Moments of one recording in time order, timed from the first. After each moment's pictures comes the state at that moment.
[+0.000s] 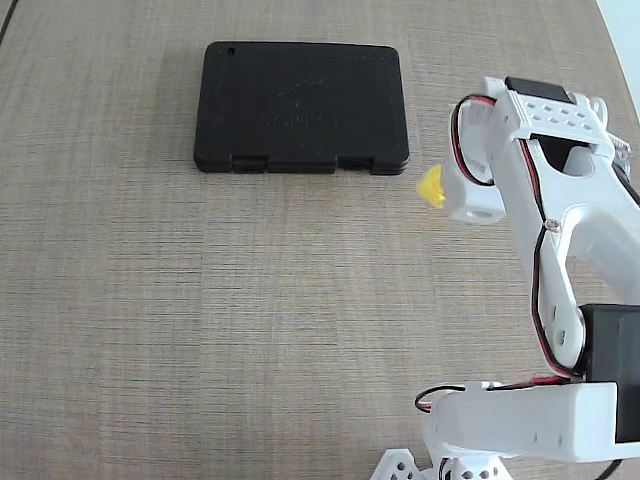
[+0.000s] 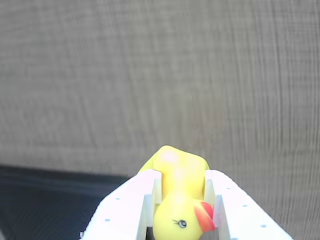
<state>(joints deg) -0.7 99.8 120.2 56.7 2.4</state>
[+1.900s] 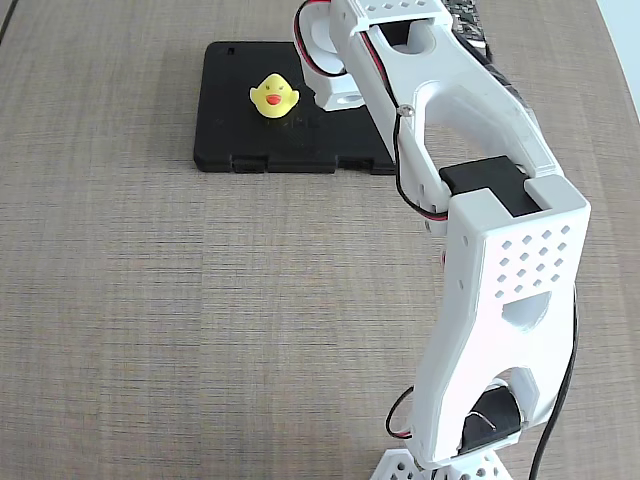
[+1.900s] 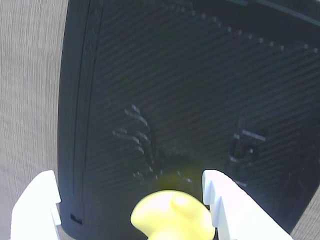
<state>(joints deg) -16.9 61.4 71.5 63.2 2.4</state>
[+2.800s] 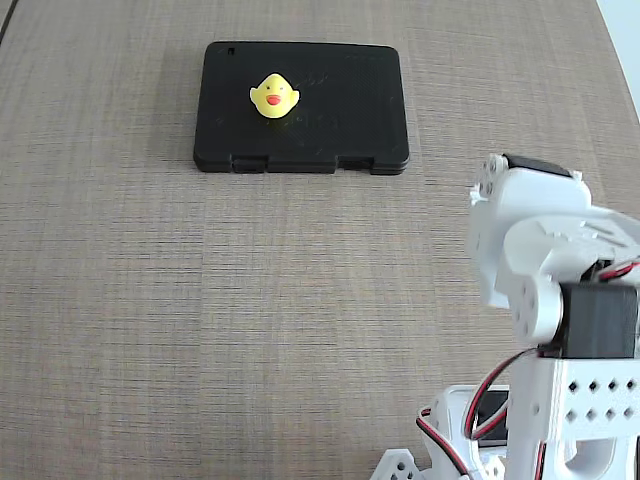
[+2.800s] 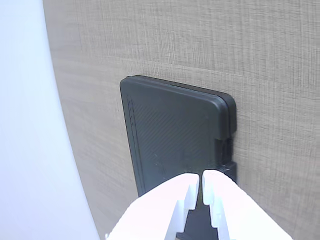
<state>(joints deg) 0.9 168.3 150.8 63.2 2.8</state>
